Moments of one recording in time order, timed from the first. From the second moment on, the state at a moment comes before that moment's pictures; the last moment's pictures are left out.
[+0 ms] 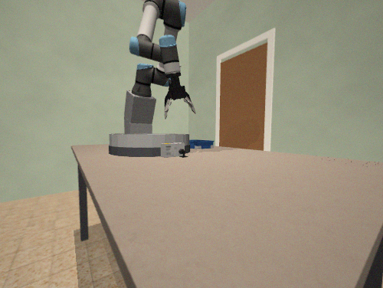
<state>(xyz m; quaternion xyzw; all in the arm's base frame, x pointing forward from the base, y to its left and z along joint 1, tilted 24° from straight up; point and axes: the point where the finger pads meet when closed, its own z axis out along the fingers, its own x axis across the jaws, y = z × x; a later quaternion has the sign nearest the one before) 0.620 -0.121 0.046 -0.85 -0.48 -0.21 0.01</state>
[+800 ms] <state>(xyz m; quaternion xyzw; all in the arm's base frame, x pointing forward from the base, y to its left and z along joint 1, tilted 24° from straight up) 0.441 -0.153 0.004 -0.79 -0.58 -0.18 -0.10</state>
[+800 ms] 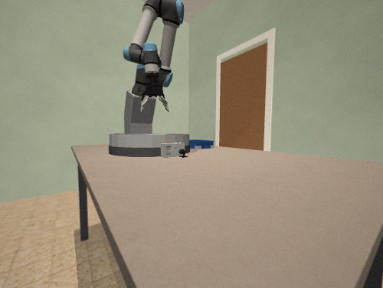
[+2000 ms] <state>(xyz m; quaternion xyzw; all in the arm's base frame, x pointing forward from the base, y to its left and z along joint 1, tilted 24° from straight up) 0.346 -0.134 -0.021 -0.75 -0.63 -0.14 -0.16</state>
